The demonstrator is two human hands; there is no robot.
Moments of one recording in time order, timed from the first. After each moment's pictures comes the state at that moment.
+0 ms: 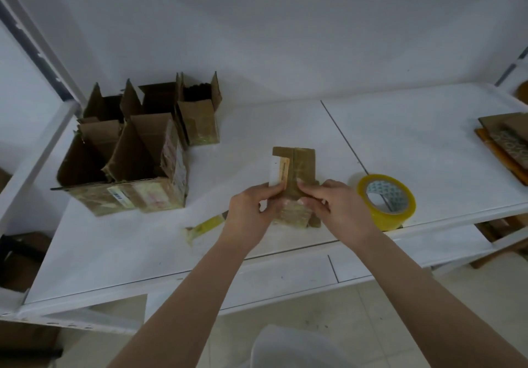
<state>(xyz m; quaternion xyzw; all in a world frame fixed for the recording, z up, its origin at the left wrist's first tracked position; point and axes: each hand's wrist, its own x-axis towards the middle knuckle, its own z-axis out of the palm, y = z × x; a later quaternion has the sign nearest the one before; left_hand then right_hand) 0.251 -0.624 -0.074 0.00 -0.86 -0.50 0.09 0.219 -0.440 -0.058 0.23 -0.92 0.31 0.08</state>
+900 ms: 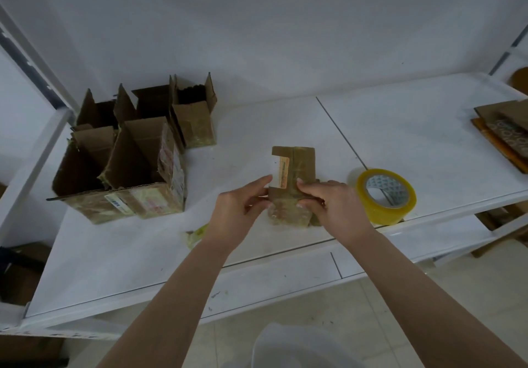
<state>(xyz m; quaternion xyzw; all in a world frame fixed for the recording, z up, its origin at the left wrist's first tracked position) 0.247 -0.654 -0.085 -0.07 -0.85 -0.51 0.11 0.219 -0.447 -0.064 0.25 -0.90 0.32 0.17</state>
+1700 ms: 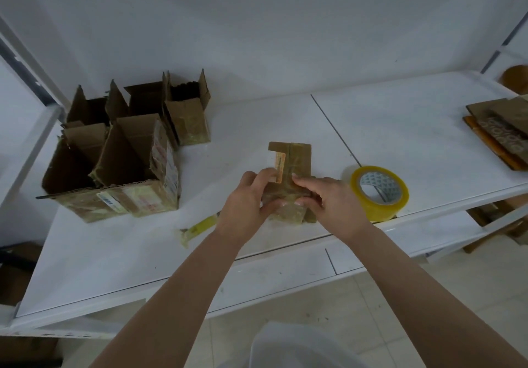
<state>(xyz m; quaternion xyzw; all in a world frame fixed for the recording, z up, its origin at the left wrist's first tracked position) 0.231 -0.634 -0.091 -0.13 -0.92 -0.34 0.14 0.220 -0.439 -0.060 0.27 -0.90 0.30 0.13</state>
